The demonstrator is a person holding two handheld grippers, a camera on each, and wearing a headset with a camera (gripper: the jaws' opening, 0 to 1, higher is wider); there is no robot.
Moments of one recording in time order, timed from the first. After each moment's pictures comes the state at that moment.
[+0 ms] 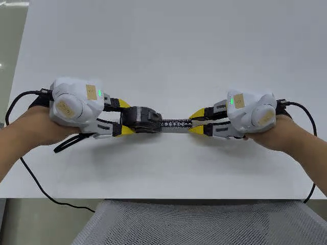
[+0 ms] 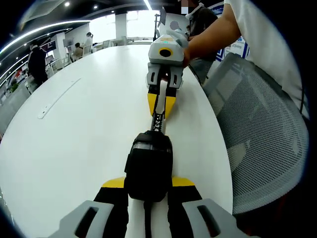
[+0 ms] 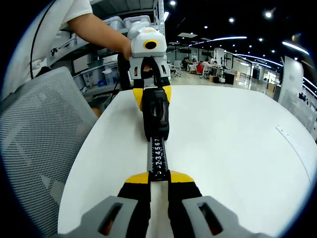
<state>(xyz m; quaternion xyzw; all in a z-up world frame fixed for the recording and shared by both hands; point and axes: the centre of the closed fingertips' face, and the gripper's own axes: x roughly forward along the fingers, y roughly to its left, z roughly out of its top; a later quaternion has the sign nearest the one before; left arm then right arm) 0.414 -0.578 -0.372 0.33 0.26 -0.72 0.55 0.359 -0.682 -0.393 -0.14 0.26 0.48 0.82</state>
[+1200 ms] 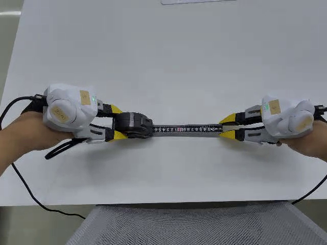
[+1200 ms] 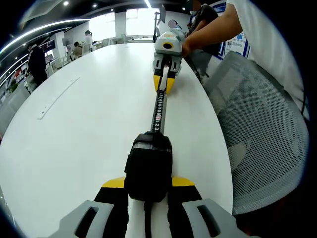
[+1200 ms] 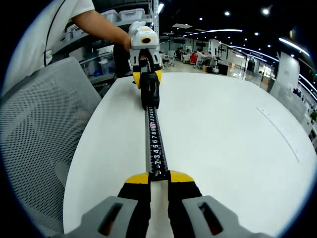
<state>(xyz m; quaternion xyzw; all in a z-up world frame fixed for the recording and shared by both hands) 0.412 -0.581 -0.372 0.34 0.27 -0.72 0.55 0.316 -0.768 -0.393 -0.16 0.30 0.45 0.83</state>
